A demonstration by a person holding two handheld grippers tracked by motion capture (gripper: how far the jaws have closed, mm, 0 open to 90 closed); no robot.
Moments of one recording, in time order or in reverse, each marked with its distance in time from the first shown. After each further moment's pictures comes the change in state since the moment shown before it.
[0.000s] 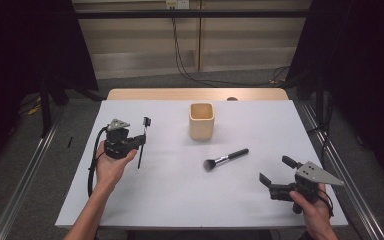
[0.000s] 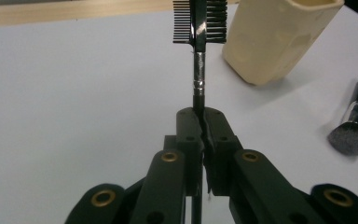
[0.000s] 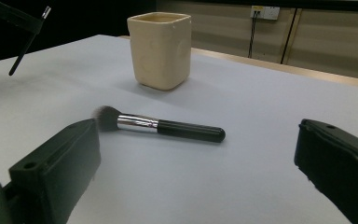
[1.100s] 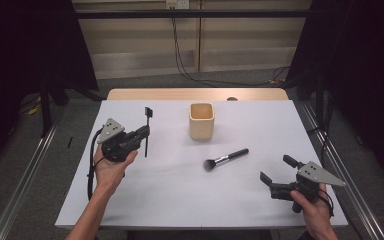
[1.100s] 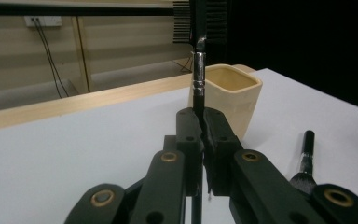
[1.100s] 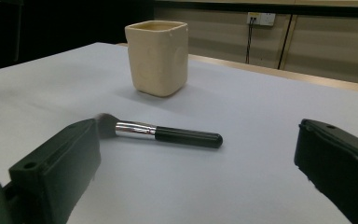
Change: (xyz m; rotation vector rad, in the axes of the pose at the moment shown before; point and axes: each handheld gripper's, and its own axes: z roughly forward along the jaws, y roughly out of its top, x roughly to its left) left arm -0.023 0.004 -0.021 -0.300 -0.093 0.125; right arm -0.001 0.000 -0.001 -0.028 -0.007 0.018
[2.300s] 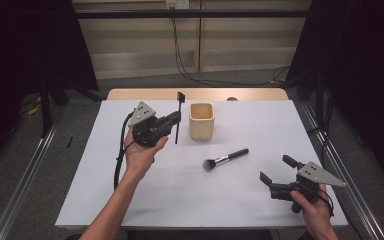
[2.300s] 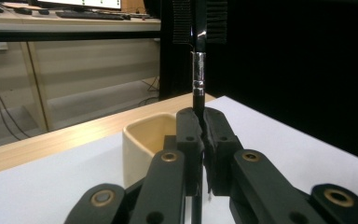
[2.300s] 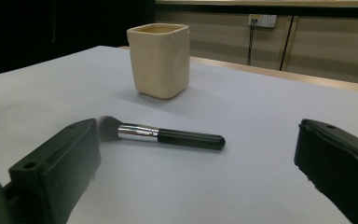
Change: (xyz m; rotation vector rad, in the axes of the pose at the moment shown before) left arm -0.046 0.044 0.053 -0.079 -0.126 -0.009; right arm 0.000 -0.001 0.000 -0.013 0.006 0.006
